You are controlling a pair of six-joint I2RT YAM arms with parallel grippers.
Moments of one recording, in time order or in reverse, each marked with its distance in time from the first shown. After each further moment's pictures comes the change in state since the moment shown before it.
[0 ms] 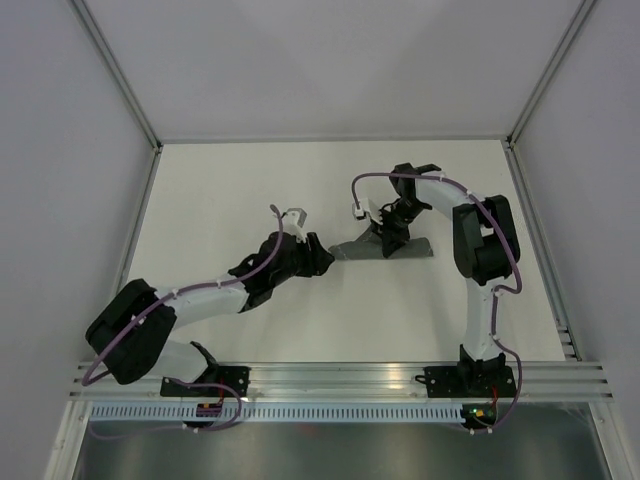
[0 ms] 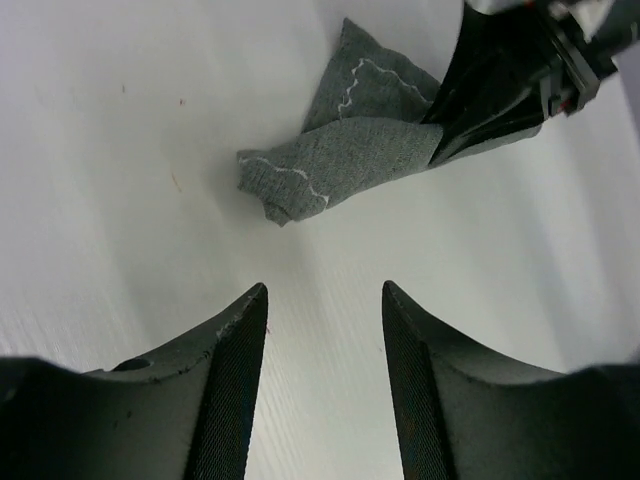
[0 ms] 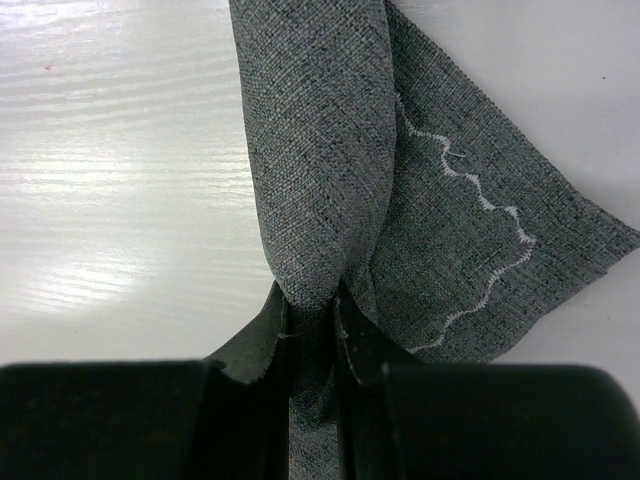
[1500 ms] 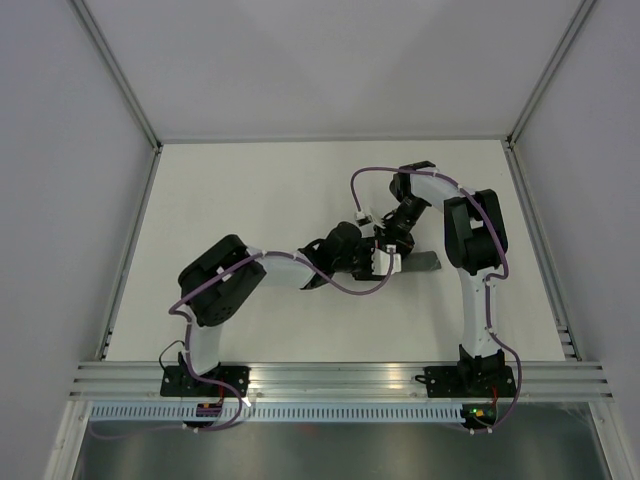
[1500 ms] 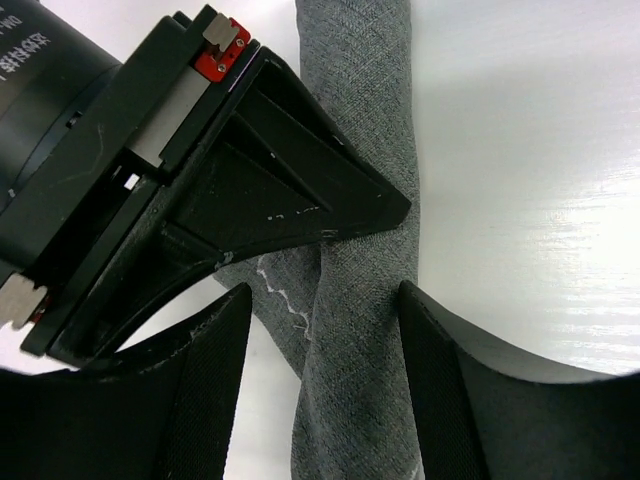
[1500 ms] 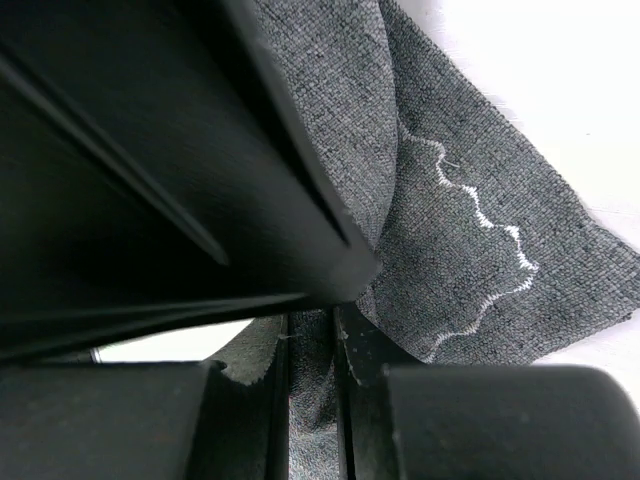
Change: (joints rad) left arm -0.203 0.555 0.436 0.088 0.291 1.424; right arm -0.015 0.171 0.178 -0.367 -0.031 -0.039
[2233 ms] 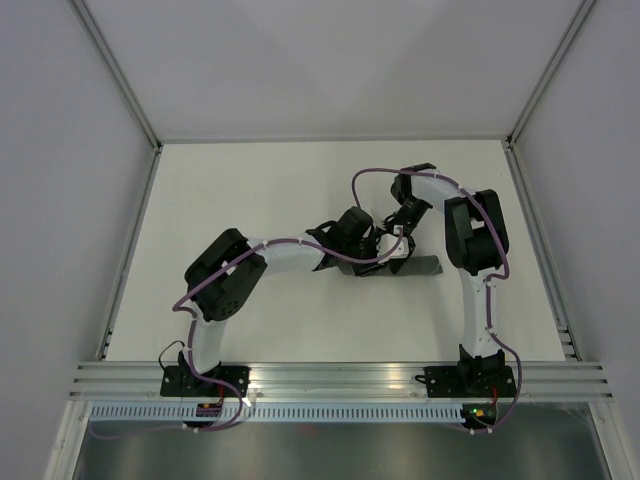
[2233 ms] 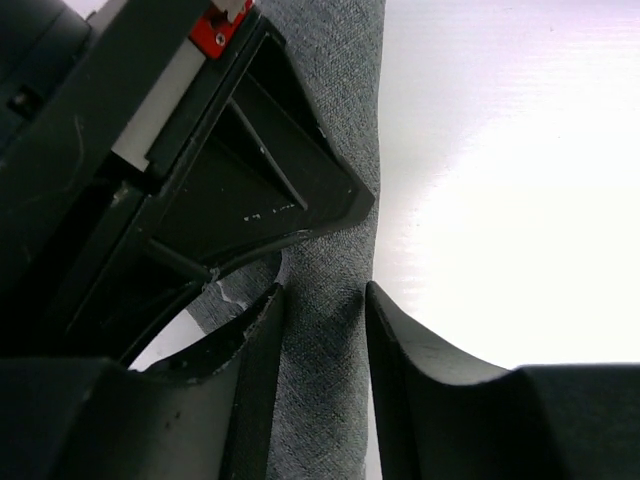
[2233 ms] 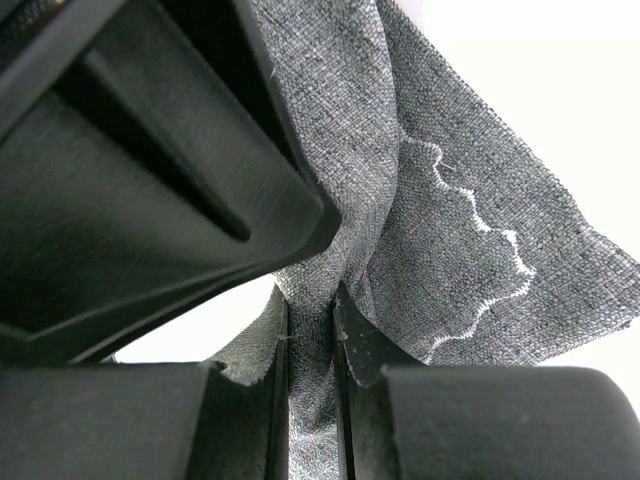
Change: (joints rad) left arm 0.032 0.063 0.253 -0.438 0.136 -0.182; right arm -0.005 -0.006 -0.027 0.000 -0.008 0.030
